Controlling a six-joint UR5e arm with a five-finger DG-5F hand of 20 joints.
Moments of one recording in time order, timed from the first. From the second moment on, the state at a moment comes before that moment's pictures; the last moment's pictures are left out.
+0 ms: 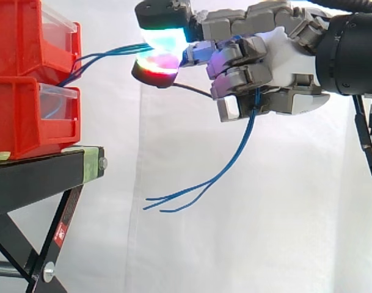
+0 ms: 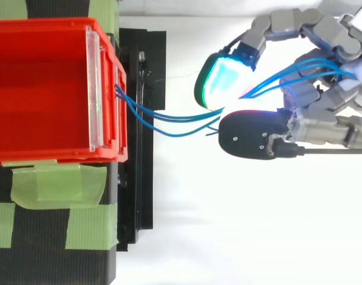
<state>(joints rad) 0.38 -1.88 -1.81 -2.29 -0.59 -0.41</state>
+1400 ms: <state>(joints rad) 0.38 -1.88 -1.81 -2.32 -0.61 -0.43</state>
